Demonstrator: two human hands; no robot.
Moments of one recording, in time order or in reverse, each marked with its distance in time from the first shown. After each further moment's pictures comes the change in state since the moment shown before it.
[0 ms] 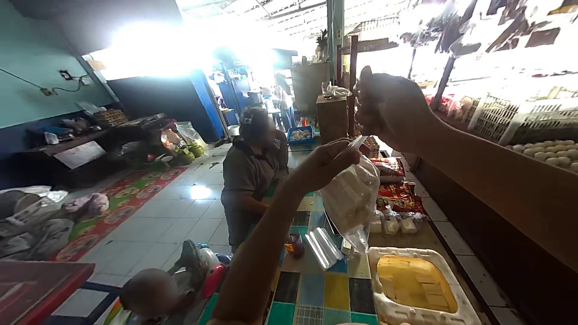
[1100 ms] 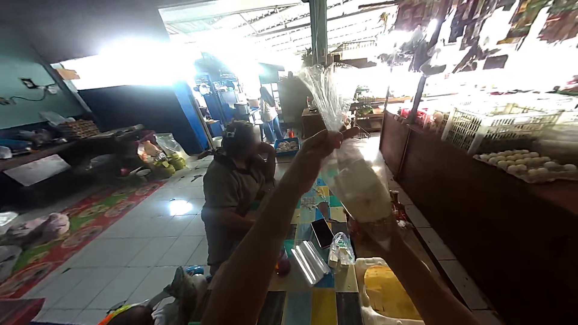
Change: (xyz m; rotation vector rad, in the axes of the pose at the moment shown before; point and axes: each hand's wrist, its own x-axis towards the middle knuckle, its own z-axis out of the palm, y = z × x) left_hand 0.041 0.007 0.017 -0.372 0.258 -0.107; right_hand -0.216 0.015 0.090 0.559 0.624 0.338
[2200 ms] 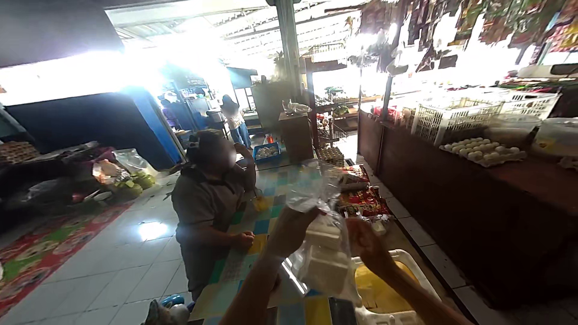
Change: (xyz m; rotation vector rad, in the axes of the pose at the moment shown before) left_hand -0.087 -0.035 0.019 0.103 0.027 -0.123; right_hand -0.030 0.023 -0.058 -1.276 0.116 -0.560
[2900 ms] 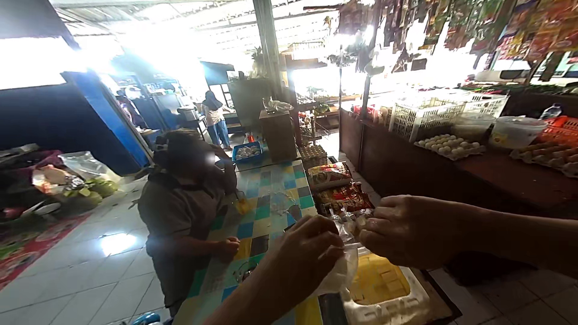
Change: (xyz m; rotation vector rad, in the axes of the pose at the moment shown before) left_hand -0.021 0.026 0.009 0.671 -0.312 0.495; right_hand 0.077 -0.133 -0.114 -0.847 -0.716 -1.129
